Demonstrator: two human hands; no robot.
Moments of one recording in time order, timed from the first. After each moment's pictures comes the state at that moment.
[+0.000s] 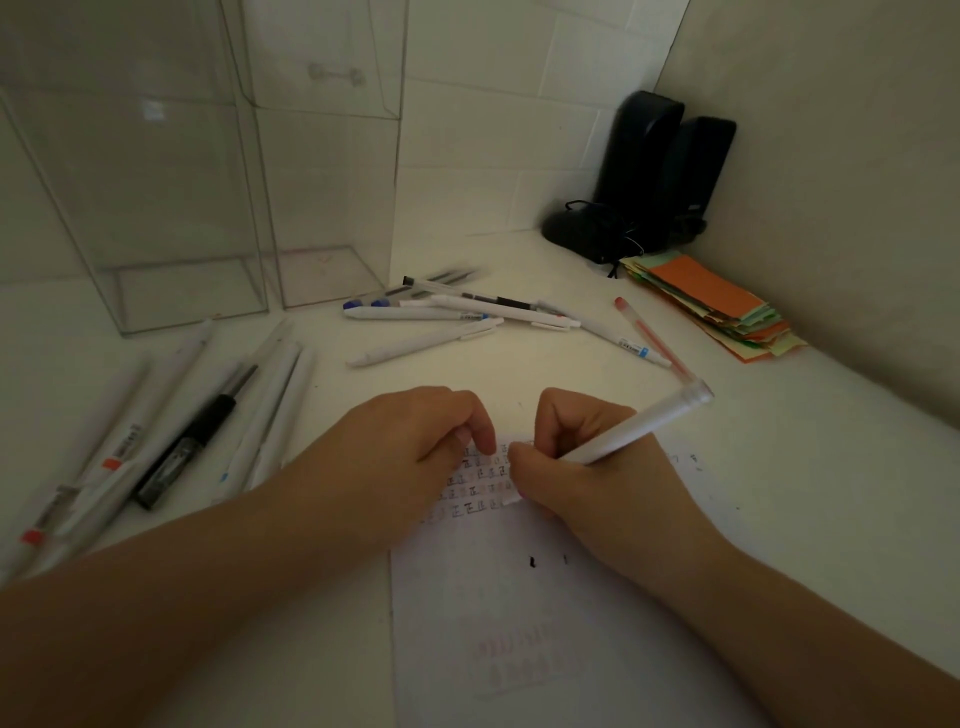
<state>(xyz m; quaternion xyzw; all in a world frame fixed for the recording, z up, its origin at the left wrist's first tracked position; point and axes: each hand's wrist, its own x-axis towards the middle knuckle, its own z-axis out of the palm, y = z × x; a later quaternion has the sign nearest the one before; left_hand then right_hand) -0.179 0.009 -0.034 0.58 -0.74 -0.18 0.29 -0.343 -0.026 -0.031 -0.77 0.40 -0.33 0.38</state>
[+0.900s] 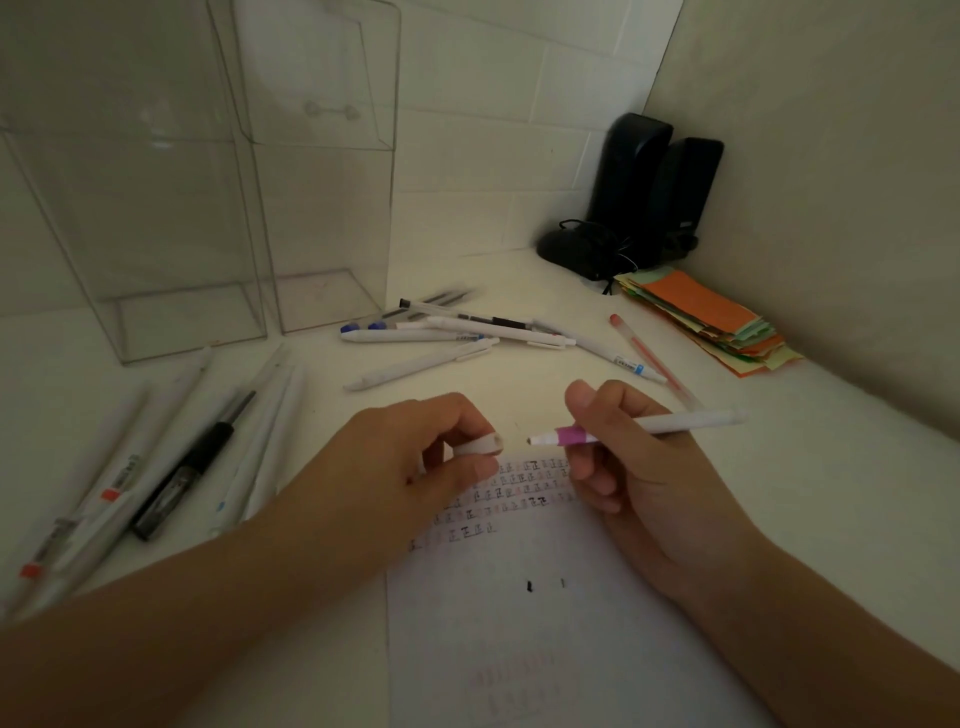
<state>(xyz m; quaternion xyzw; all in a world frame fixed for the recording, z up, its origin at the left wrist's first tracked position) -0.180 0.015 -0.029 0.56 -0.72 -0.20 0.36 -0.354 -0.033 -0.017 -0.52 0.35 -0.43 0.64</state>
